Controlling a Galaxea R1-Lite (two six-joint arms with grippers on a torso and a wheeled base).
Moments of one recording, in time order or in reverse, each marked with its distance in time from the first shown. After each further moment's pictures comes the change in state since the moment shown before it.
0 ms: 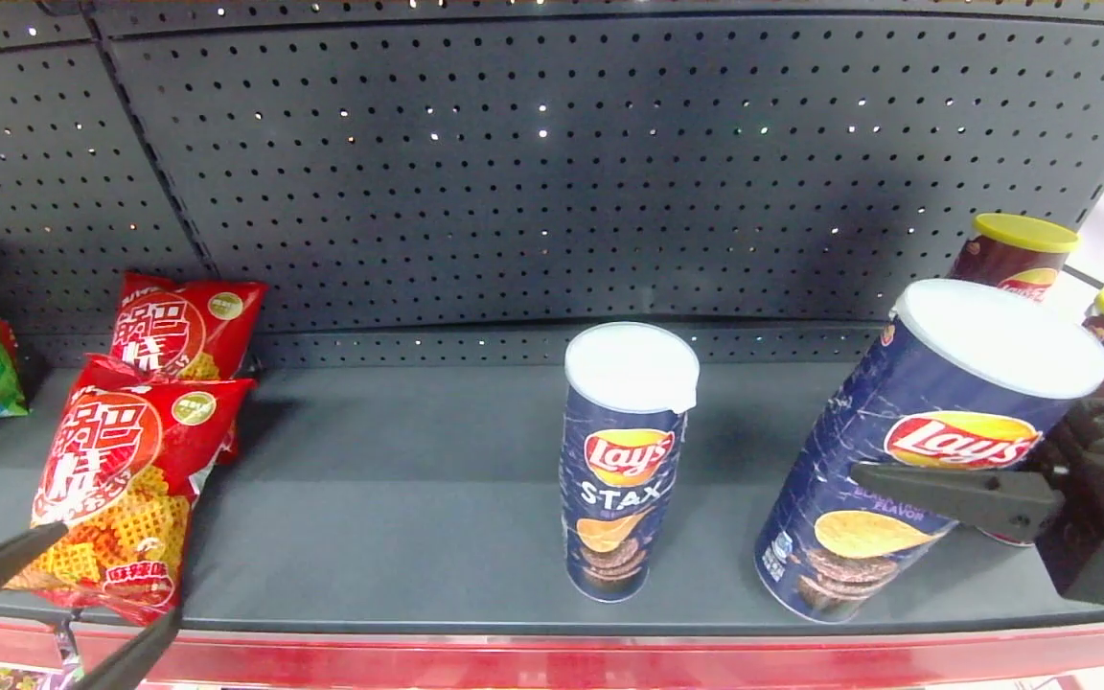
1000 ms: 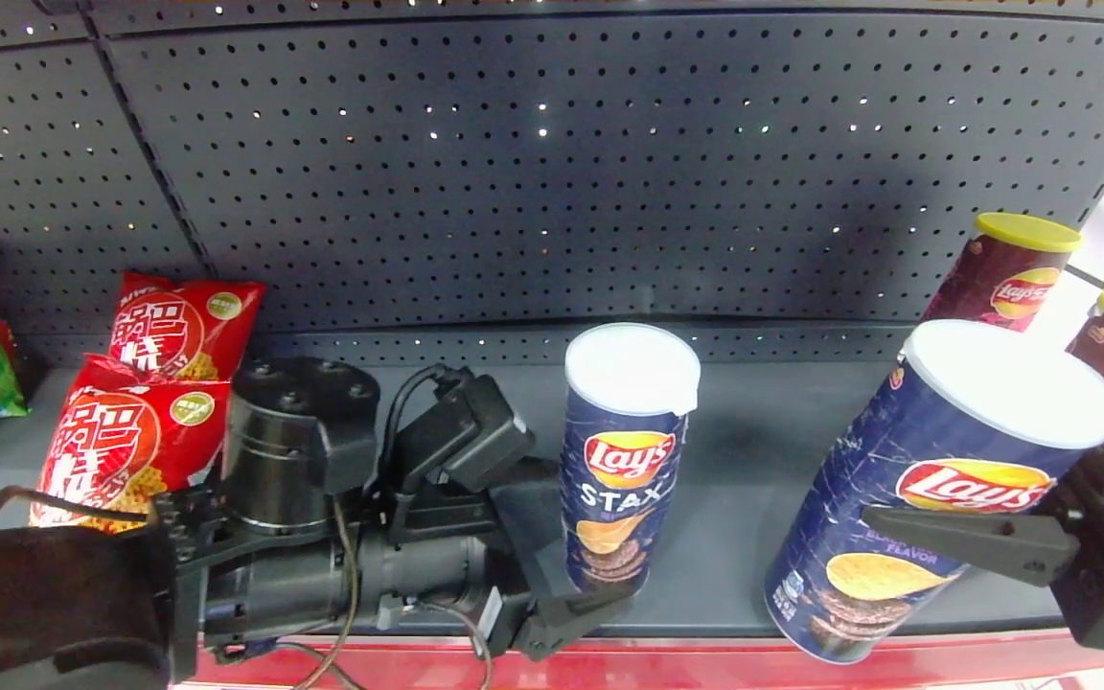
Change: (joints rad) left arm -0.656 0.984 -0.544 -0.129 -0.056 0.076; right arm 0.002 -0.035 0.070 0.001 0.002 -0.008
